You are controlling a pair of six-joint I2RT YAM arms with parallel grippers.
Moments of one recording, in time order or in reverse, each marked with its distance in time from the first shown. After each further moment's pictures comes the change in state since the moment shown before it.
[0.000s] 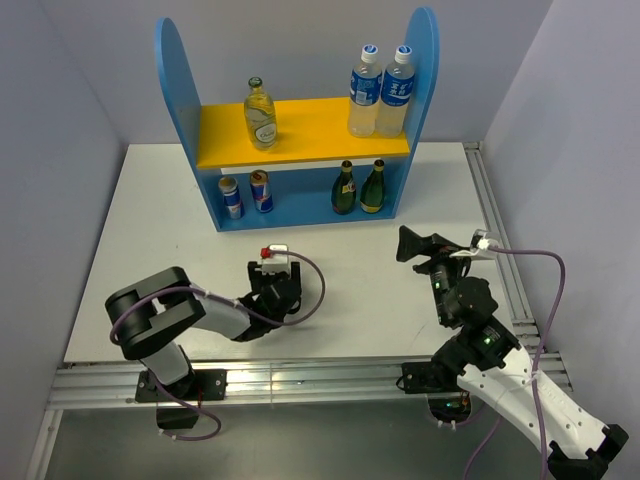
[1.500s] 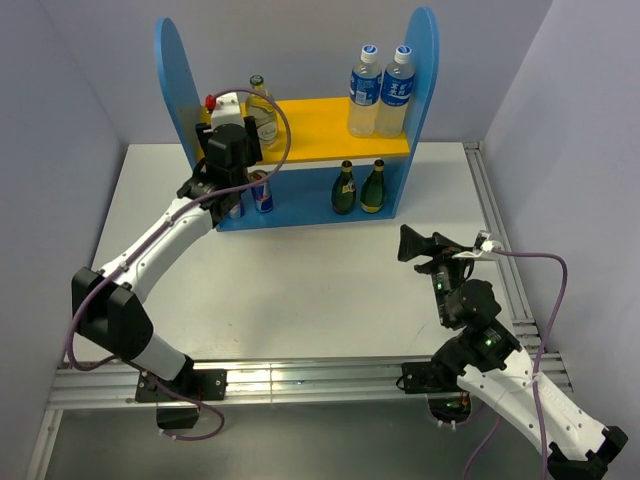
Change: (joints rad) left arm 0.541 -0.099 0.961 -0.685 0.270 0.344; right arm 0.000 -0.015 -0.009 0.026 -0.011 0.000
